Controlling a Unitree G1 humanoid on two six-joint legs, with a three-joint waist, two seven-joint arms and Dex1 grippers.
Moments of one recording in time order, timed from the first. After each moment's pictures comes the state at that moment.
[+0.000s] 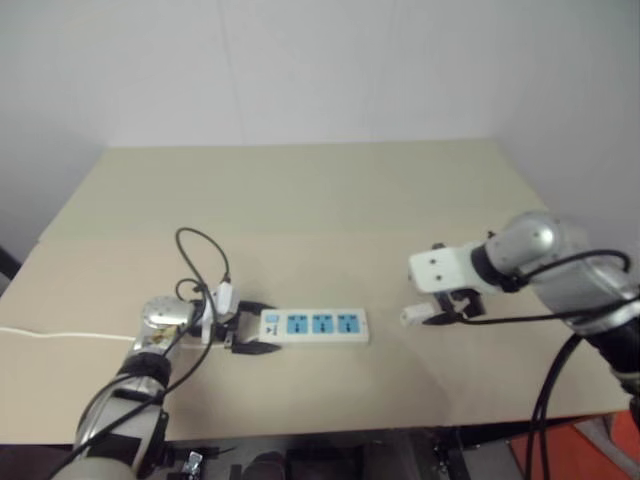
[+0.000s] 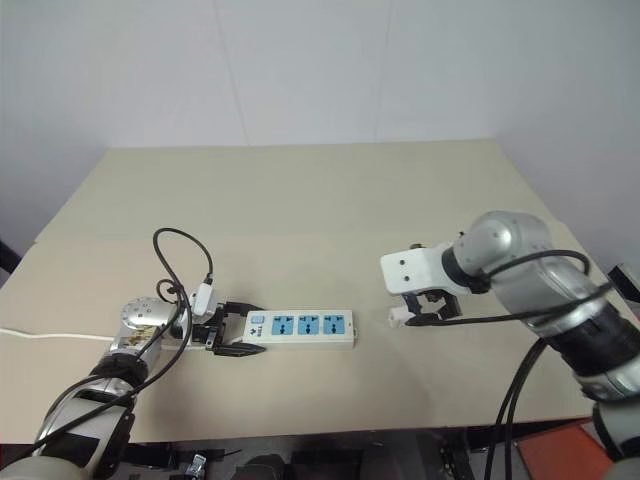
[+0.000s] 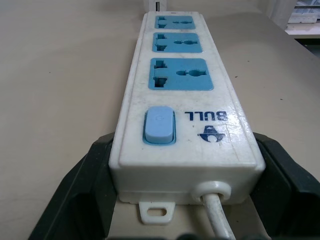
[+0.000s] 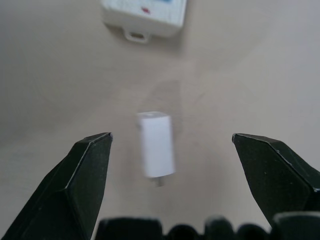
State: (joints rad) left arm -0.63 0.49 -0.13 0.97 -0.29 -0.50 -1.61; right arm -0.86 -1.00 0.58 -0.13 -0.15 0.36 1.42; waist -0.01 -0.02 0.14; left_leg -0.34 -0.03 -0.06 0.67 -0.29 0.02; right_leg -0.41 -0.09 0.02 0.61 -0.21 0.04
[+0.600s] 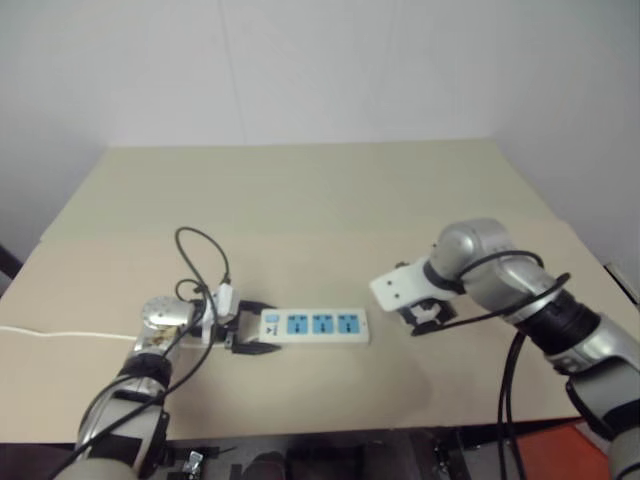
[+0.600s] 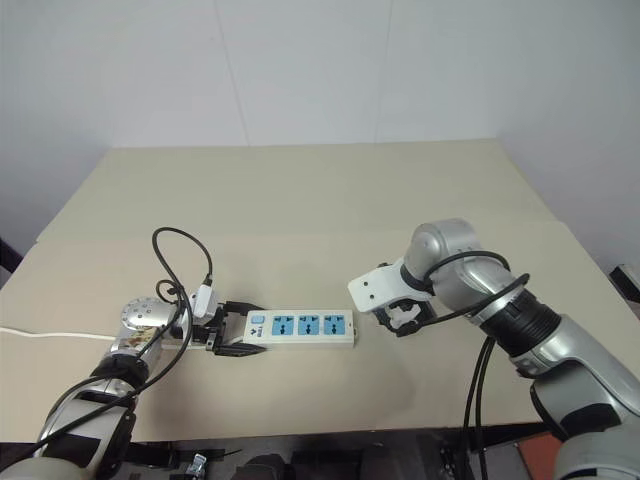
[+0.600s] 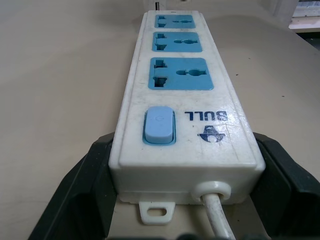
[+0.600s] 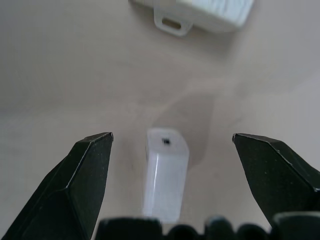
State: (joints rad) left arm -0.62 0.49 -0.11 0.97 -0.26 -0.52 -1.61; right arm -0.91 -0.81 0.69 -0.02 -0.36 0.31 1.54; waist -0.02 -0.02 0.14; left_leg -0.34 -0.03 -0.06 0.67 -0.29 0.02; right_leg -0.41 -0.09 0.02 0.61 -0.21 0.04
